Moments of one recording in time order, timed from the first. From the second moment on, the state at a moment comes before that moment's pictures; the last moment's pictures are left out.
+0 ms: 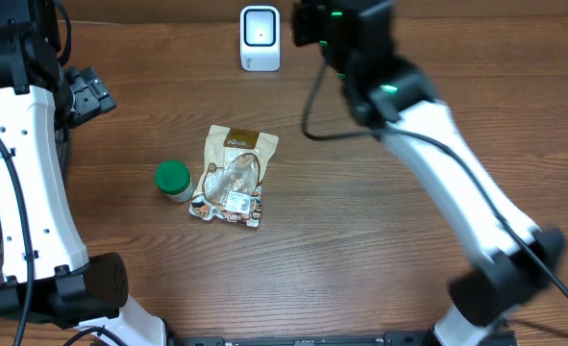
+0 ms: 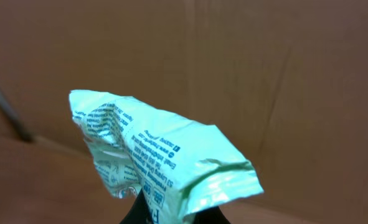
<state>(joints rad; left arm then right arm) 0.18 1.82 2.23 -1.69 -0.27 -0.43 0.51 1.86 1.81 -0.14 0.21 0.06</state>
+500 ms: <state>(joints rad) 0.18 1.82 2.23 -1.69 -0.27 -0.43 0.51 2.35 1.81 0.64 0.37 -0.75</state>
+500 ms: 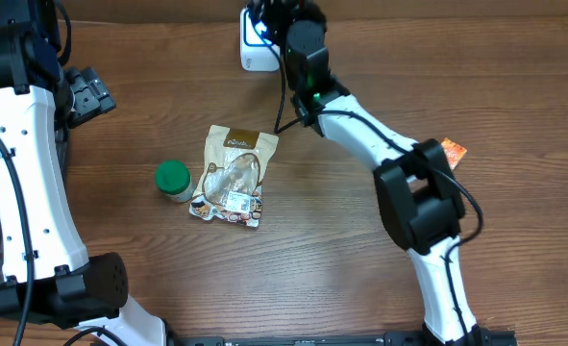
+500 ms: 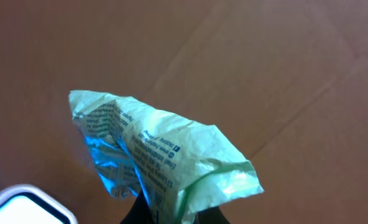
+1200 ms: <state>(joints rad) 0.18 1.82 2.23 -1.69 -0.27 -0.43 0.50 2.55 1.81 0.80 0.39 -1.05</state>
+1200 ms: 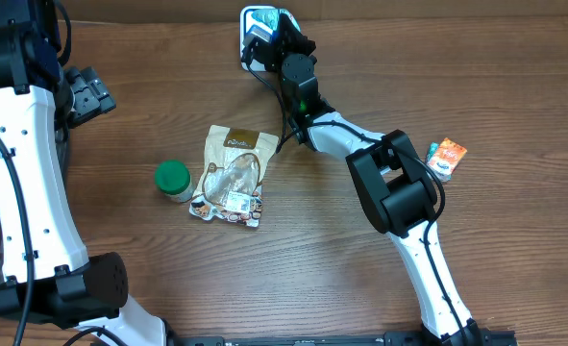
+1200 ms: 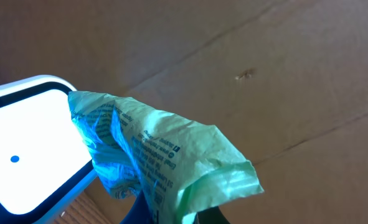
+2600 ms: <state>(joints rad) 0.18 1.82 2.23 -1.69 -0.27 -0.43 0.47 1.70 1.81 -0.98 0.18 0.37</state>
